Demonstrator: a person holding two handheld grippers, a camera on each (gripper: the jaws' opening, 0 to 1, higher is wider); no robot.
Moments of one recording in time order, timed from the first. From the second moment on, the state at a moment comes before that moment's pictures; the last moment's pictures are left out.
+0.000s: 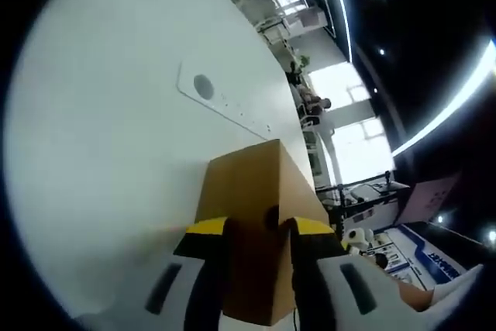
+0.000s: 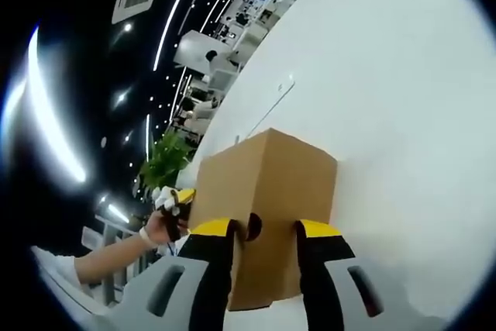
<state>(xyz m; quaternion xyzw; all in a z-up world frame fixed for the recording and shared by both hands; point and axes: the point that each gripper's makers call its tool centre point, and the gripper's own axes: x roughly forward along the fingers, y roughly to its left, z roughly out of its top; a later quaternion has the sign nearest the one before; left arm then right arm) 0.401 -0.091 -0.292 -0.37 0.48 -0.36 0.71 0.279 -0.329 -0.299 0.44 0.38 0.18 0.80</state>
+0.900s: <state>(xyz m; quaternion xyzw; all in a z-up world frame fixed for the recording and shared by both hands) 0.398 -0.089 -0.291 -0.39 0.47 -0.34 0.72 0.279 -0.329 -0.298 0.44 0.39 0.18 0.79</state>
